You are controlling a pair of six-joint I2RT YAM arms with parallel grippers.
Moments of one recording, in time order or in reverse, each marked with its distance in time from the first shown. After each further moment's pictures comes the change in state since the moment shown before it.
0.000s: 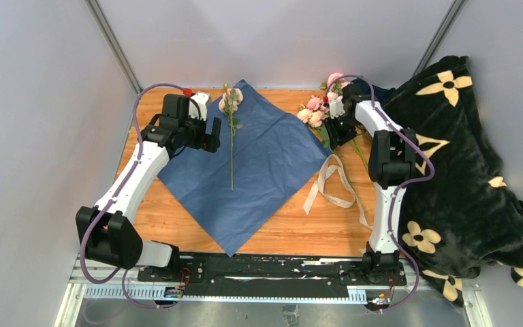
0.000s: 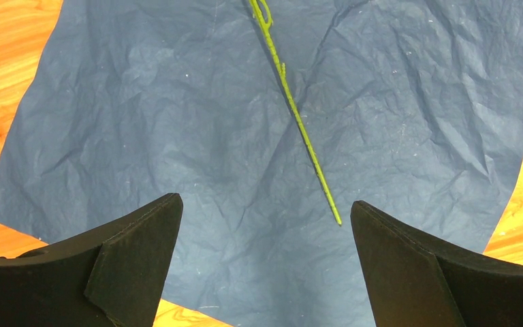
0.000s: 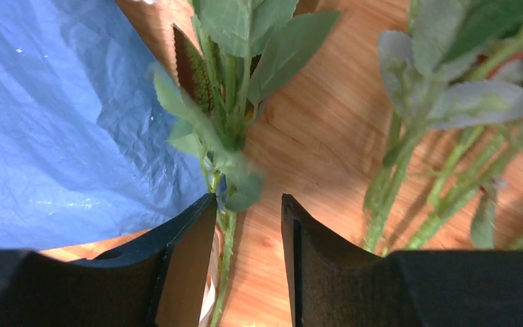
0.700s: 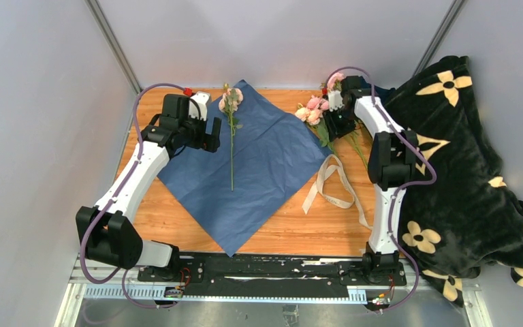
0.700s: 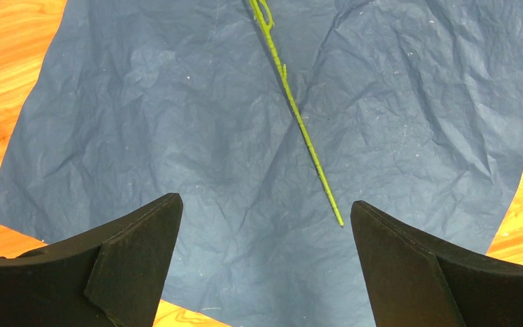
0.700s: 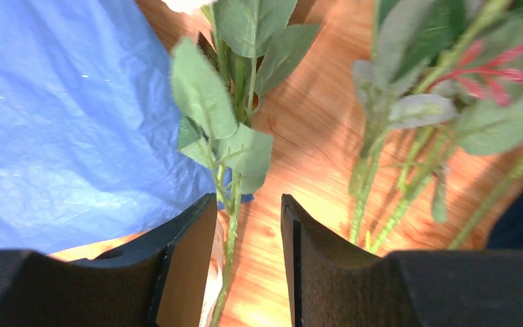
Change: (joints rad) left arm 0.000 0.000 -0.002 0.007 -0.002 0.007; right arm 0.021 0.014 0.070 -0.023 0.019 0.025
